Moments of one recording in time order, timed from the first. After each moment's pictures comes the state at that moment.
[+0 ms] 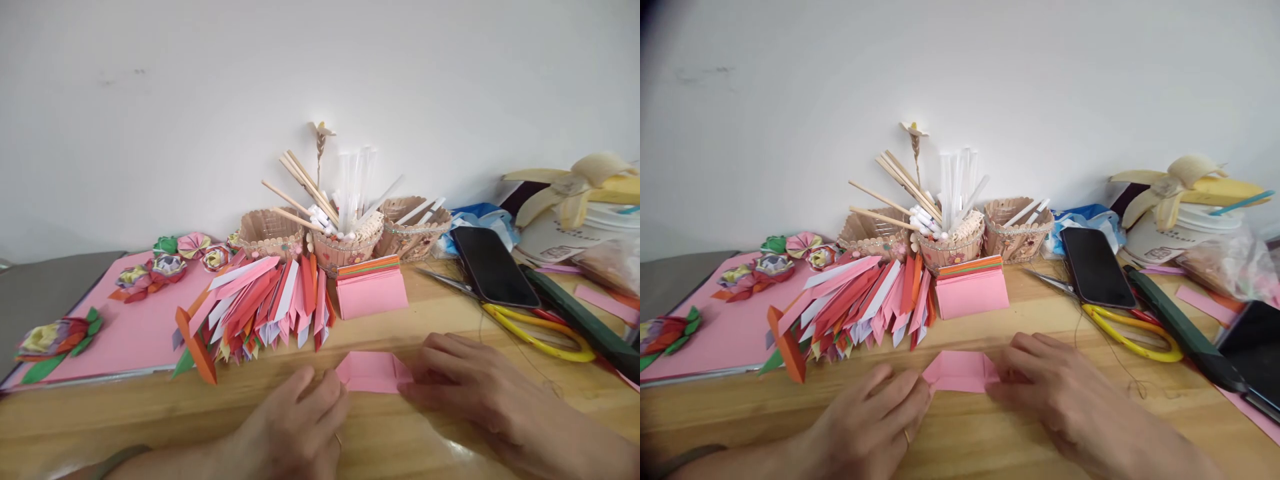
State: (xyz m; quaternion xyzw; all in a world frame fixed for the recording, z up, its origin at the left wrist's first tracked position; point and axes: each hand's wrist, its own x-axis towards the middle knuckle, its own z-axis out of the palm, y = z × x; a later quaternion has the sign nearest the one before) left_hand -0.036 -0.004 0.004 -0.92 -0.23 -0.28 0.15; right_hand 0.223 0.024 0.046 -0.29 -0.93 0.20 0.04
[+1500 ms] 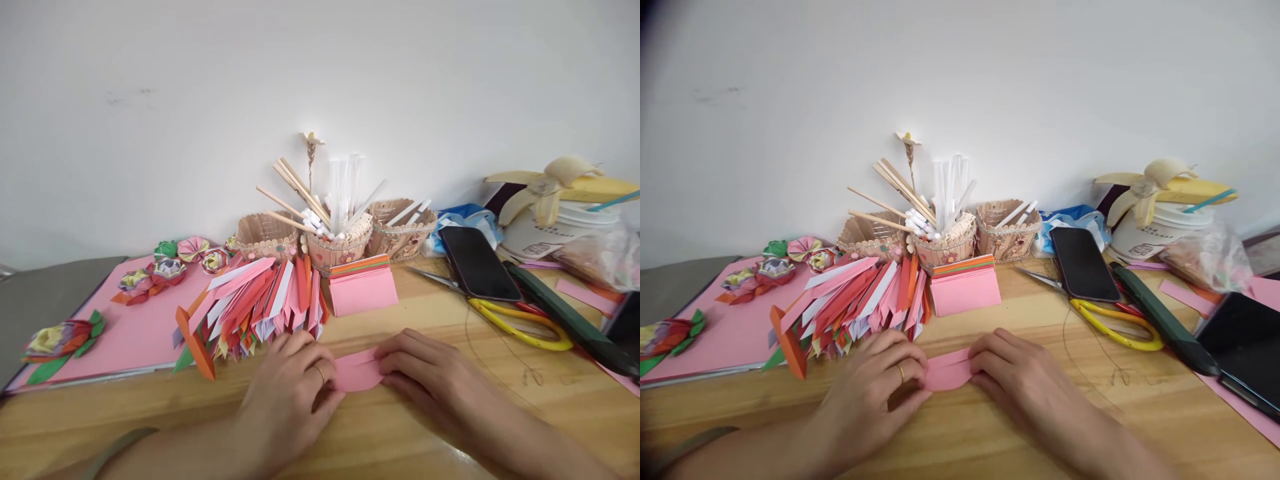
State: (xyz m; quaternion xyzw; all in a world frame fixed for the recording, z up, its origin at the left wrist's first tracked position) left_hand -0.030 0.003 0.015 -0.87 -0.40 -0.27 -0.11; right_hand 0.202 0.016 0.022 -0.34 -0.90 0.20 0.20
